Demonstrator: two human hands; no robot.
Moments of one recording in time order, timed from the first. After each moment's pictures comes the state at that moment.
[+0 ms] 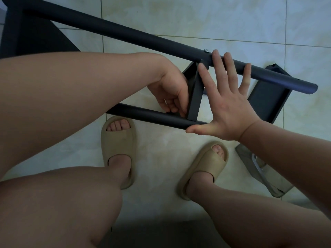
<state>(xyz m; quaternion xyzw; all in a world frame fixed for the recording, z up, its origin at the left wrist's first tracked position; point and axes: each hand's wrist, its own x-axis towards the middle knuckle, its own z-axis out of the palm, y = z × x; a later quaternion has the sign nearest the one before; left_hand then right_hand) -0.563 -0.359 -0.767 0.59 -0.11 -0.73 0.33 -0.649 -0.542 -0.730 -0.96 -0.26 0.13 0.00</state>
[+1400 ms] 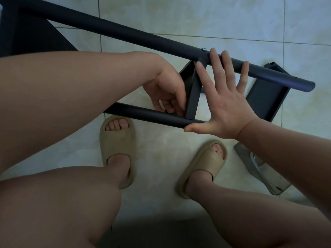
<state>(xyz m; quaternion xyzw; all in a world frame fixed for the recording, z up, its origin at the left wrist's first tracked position) -0.563 -0.357 -0.770 0.56 -0.09 -0.75 0.34 -0.649 -0.544 -0.730 -0.96 -0.26 0.13 0.01</state>
